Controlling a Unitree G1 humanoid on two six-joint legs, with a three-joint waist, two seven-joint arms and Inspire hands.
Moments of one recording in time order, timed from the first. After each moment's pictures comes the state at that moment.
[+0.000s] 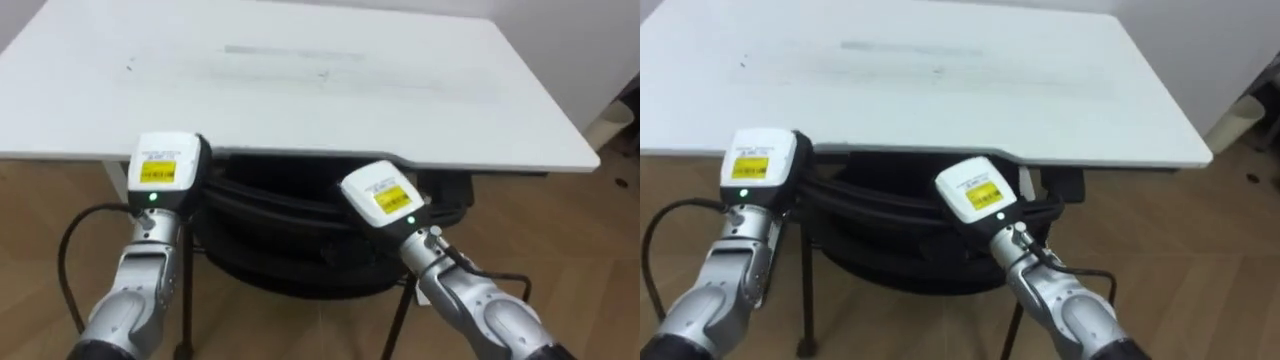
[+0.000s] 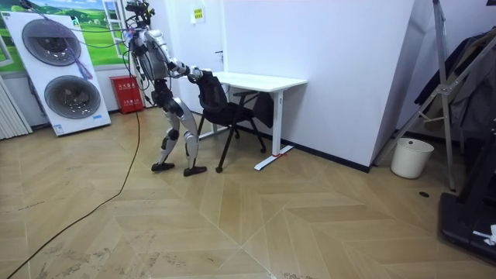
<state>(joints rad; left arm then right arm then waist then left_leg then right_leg) -0.19 0.32 -0.30 0.54 1.10 0.15 0.47 -0.20 -0.34 0.54 0.48 -1.15 -0.14 -0.31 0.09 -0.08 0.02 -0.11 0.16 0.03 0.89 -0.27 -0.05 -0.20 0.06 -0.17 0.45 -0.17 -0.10</state>
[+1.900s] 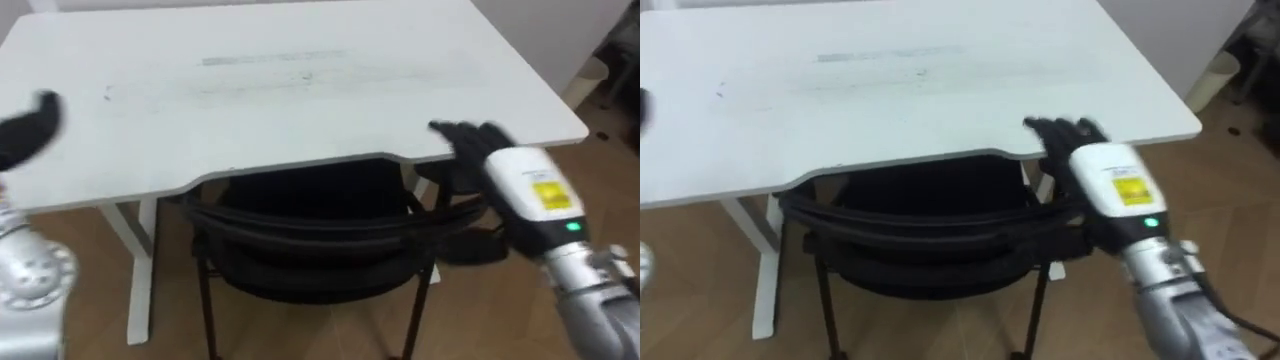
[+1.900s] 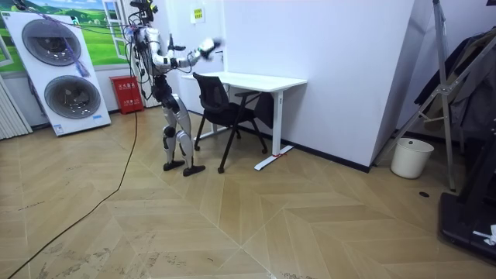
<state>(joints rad) 0.05 0.32 0.45 -0.04 0.19 -0.24 0.84 0.14 -0.52 -0.30 -0.07 -0.53 -0.31 -0.53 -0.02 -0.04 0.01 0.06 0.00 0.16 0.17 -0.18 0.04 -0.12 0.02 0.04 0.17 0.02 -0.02</state>
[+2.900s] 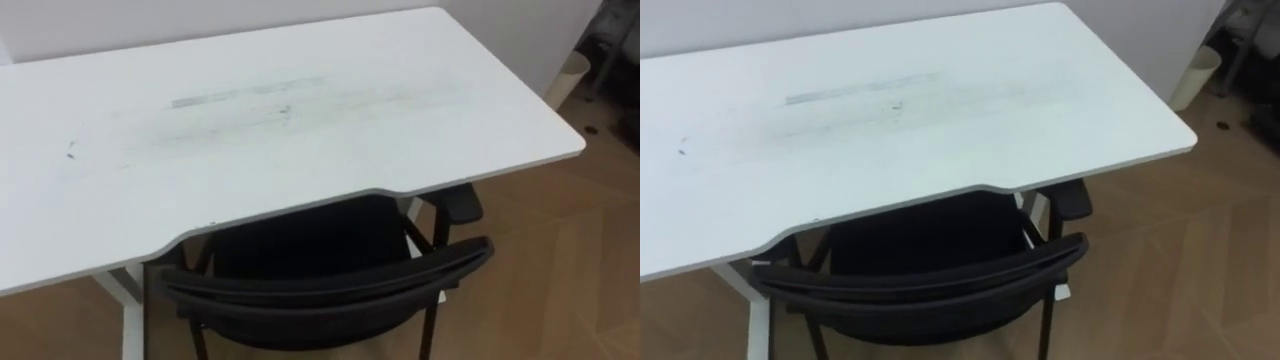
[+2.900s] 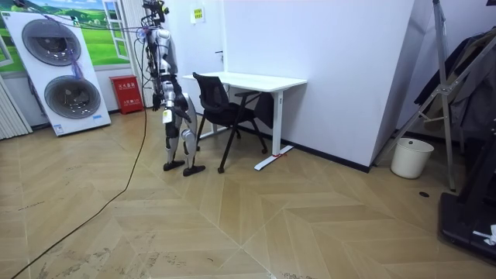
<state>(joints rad) 0.38 0.18 0.34 1.20 -0.31 -0.01 0.26 0.31 -0.21 -0.41 1.27 0.61 -0.02 -0.28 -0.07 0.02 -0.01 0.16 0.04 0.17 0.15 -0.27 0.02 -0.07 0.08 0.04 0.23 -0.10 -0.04</state>
